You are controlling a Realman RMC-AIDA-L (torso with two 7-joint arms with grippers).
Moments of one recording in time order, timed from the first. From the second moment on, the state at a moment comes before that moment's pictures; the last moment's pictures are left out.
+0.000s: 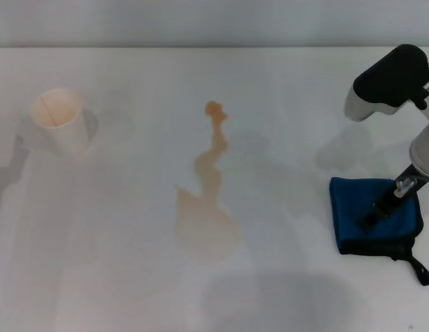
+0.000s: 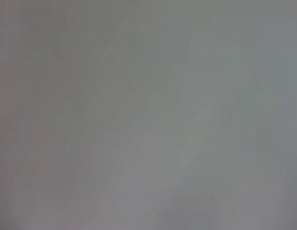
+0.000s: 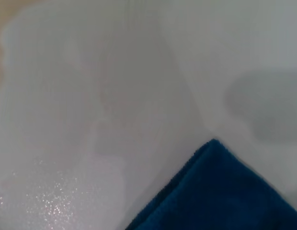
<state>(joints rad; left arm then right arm) -0.31 -2.08 2.75 0.12 -1.43 1.33 -0.46 0.61 2.02 -1.56 -1.15 -2.71 -1.50 2.75</state>
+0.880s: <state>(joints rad) -0.31 -2.08 2.75 0.12 -1.43 1.33 -0.46 0.61 2.02 -1.60 -1.12 -2.71 -1.47 2.75</state>
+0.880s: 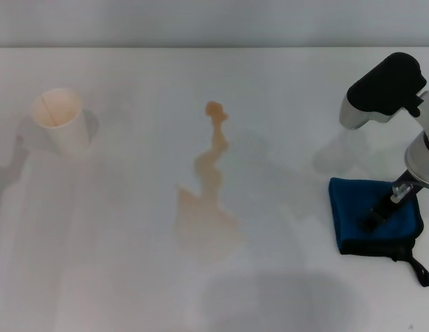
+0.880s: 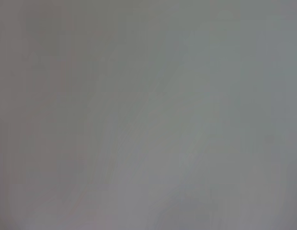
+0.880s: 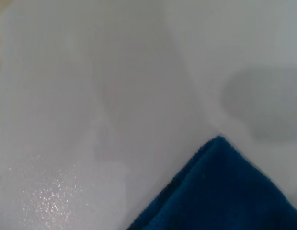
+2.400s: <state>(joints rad) -0.31 -2.08 2.75 0.12 -1.43 1.34 -0.46 0.71 2.02 -1.67 -1.09 -2.63 -1.44 2.75</state>
